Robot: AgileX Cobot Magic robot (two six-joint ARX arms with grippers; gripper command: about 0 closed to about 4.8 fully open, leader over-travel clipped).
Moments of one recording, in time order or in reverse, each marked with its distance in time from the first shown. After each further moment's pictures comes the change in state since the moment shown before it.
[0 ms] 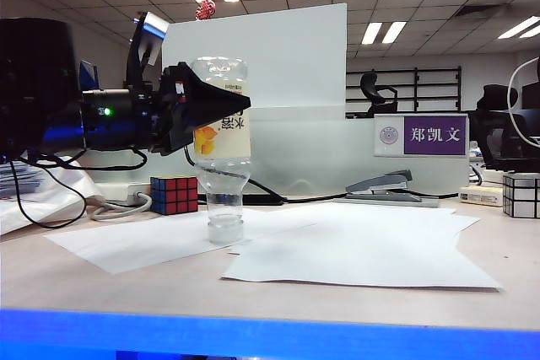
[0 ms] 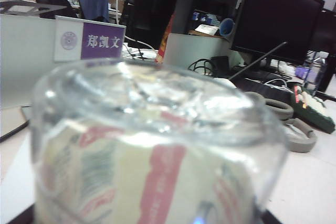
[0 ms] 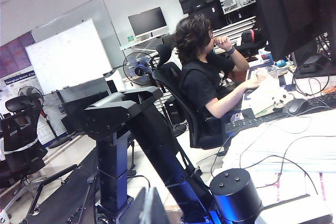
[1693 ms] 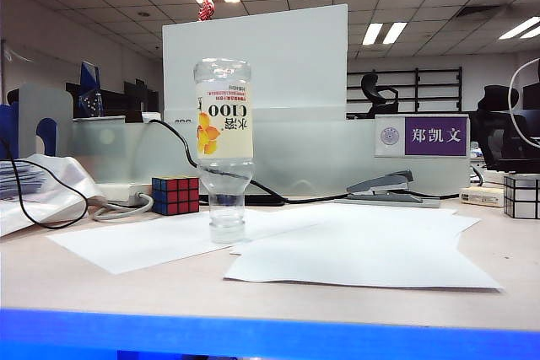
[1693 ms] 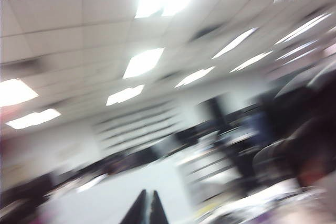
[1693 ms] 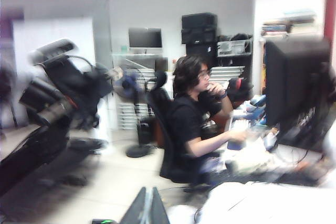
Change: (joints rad) left arm 0.777 -1.794 0.136 -1.217 0.008 -0.041; right arm -0.084 -0.352 0.005 0.026 0.037 0.034
